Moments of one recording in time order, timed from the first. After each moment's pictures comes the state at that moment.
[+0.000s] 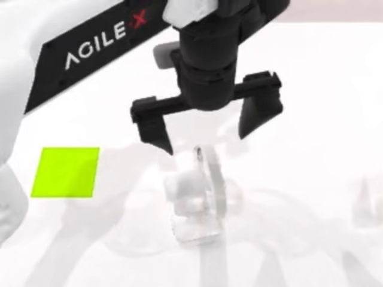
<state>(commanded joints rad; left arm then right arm) -0.80 2.11 2.10 -1.54 0.00 -1.03 0.00 0.00 0.00 0.00 0.00 0.00</state>
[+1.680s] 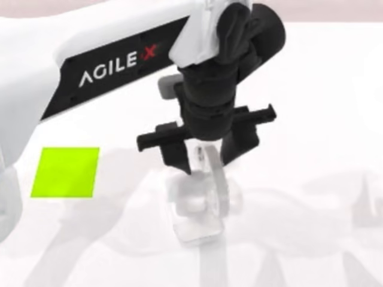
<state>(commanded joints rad) -0.80 2.10 1.86 -1.34 0.00 -1.04 0.00 0.00 0.00 0.00 0.00 0.00</state>
